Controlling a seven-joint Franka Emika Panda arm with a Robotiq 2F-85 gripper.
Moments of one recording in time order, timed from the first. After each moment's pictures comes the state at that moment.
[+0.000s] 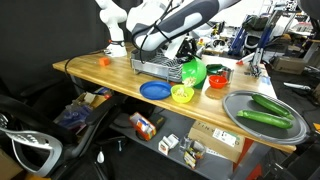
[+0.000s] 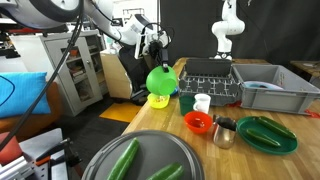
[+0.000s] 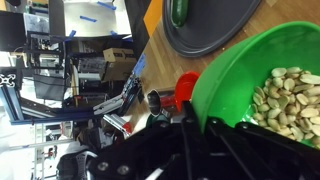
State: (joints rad) arm 0.49 1.11 -0.10 -0.84 -0.68 1.21 0.57
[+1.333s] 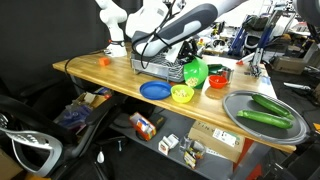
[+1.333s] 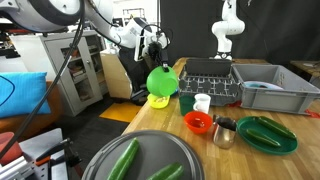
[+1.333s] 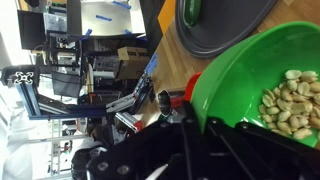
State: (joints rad) arm 0.51 1.14 -0.10 -0.84 -0.74 1.18 0.57
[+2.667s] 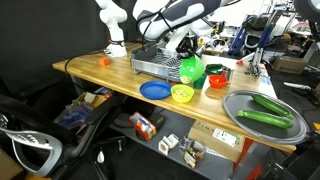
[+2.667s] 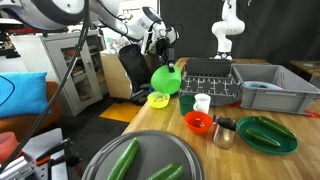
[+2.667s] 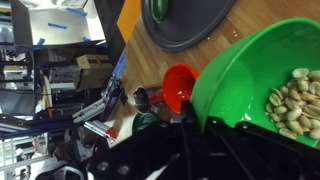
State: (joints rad) arm 0.41 1.13 -0.07 -0.75 -0.61 1.24 0.57
